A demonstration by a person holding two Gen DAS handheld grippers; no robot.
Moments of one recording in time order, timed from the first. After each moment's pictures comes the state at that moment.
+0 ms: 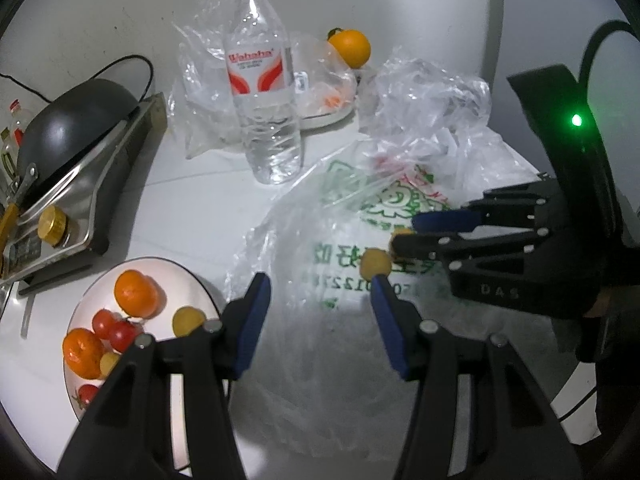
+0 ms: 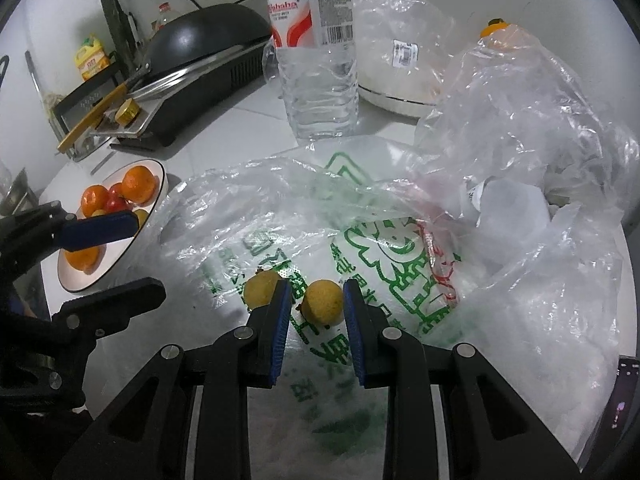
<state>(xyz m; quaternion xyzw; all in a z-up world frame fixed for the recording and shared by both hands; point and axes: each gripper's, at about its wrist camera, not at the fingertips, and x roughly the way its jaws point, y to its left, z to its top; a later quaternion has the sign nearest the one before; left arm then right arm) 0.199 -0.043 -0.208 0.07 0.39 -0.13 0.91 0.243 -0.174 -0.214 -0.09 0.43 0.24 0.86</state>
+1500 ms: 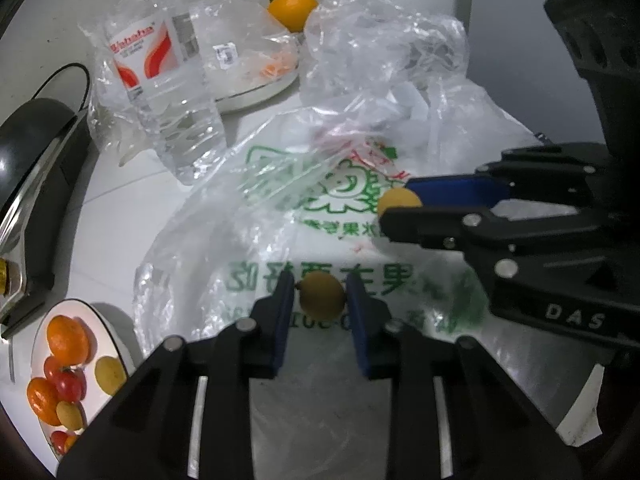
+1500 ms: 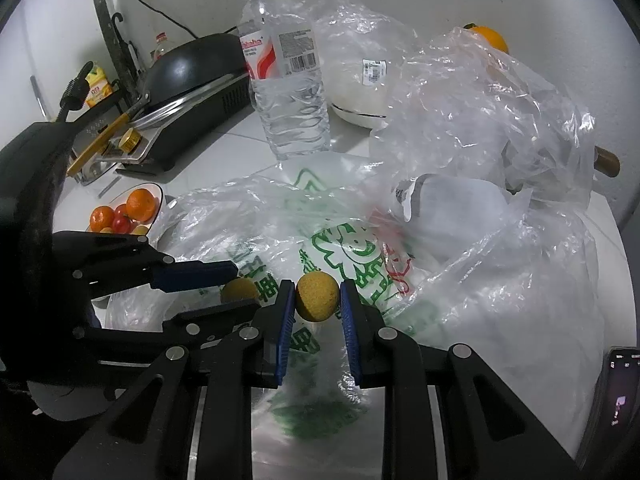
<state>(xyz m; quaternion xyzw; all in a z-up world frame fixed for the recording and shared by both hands) 0.238 -0.102 -0.240 0.12 0.43 -0.18 0.88 0.236 -0.214 -0.202 -0.05 0.40 0.25 0.88</state>
